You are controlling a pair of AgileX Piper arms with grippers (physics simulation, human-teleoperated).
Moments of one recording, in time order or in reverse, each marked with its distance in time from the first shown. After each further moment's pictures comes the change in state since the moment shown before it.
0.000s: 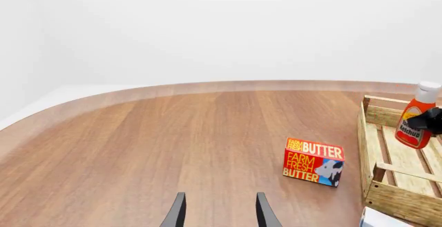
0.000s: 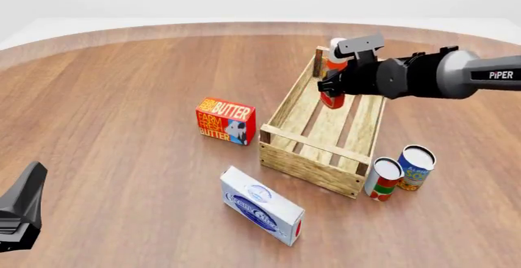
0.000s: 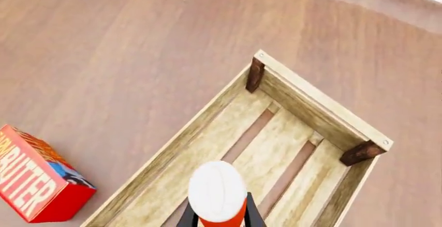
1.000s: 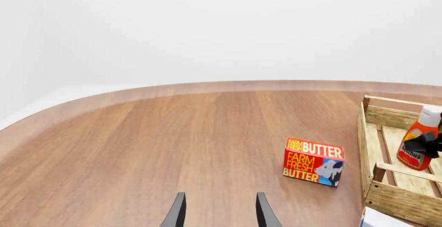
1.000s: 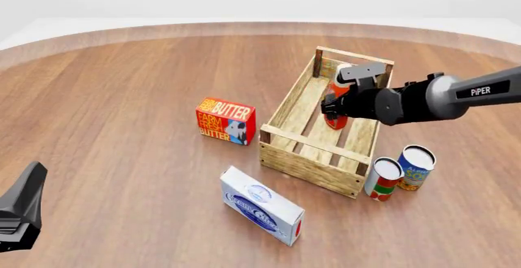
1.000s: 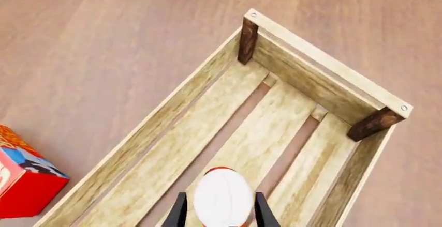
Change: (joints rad) left arm 0.000 0.000 0.000 0.000 0.000; right arm -0.024 0.078 0.112 -0.155 0.025
